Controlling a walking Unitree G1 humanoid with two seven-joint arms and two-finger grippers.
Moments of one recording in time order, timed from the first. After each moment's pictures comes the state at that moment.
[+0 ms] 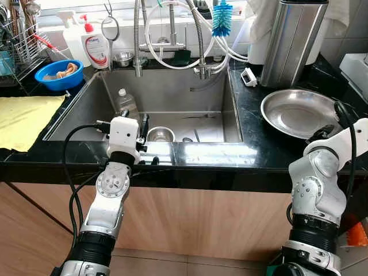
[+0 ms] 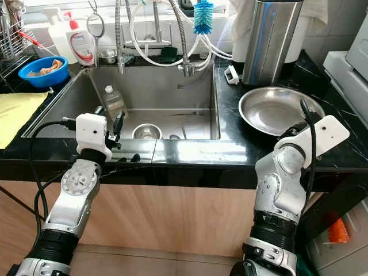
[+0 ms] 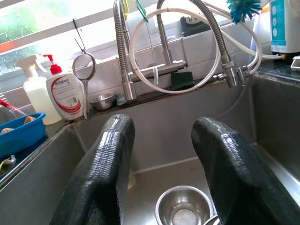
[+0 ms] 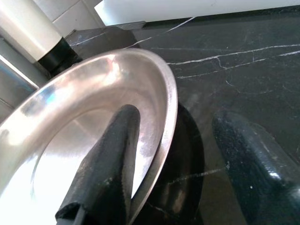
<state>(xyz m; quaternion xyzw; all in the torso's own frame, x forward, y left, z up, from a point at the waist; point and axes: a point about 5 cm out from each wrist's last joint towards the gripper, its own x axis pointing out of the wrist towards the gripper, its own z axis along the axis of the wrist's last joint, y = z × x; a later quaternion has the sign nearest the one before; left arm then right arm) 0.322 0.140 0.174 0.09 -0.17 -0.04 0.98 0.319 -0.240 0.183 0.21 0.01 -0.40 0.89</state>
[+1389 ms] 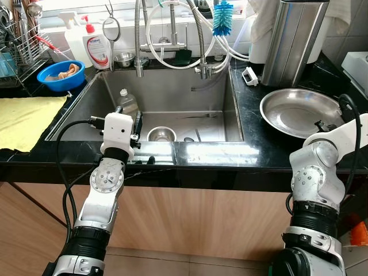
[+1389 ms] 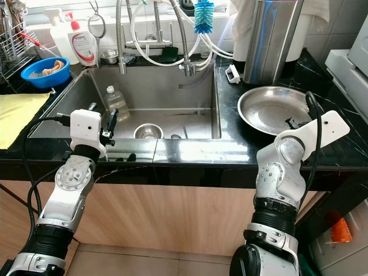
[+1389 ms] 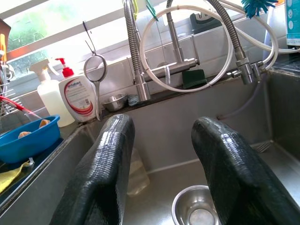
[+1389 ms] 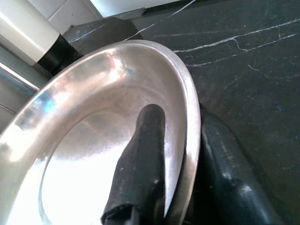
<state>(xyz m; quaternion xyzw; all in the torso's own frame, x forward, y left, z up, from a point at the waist) 0.328 0.151 0.179 0.11 -0.17 -0.03 0.98 0.334 -0.243 0.186 0.26 0.02 -0.40 0.88</state>
